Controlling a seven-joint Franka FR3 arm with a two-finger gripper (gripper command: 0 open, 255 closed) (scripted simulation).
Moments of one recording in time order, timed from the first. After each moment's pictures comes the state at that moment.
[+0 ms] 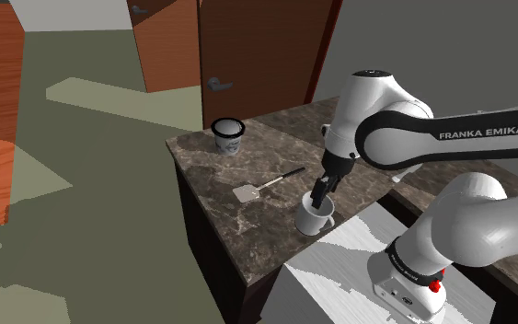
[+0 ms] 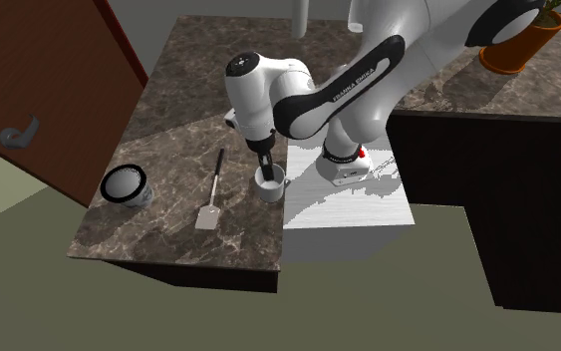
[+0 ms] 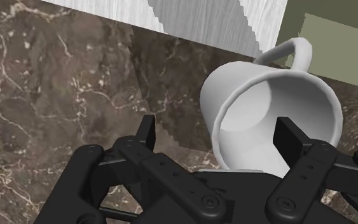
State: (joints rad) arm 0.12 -0.76 0.28 -2.89 0.32 2.05 0.01
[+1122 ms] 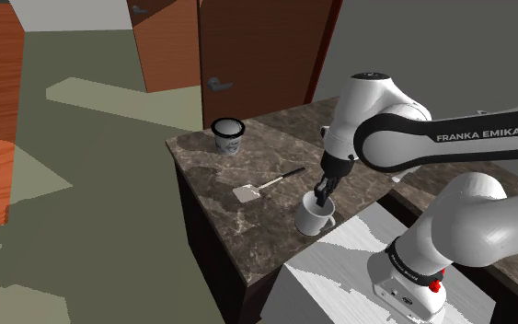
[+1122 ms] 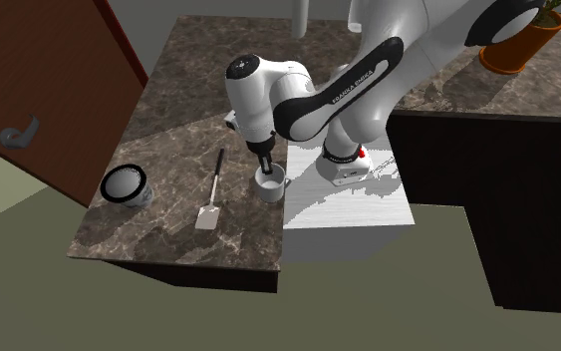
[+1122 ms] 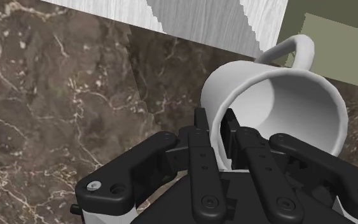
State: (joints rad) arm 0.12 -0.75 0.29 -2.90 0.32 2.07 0.01
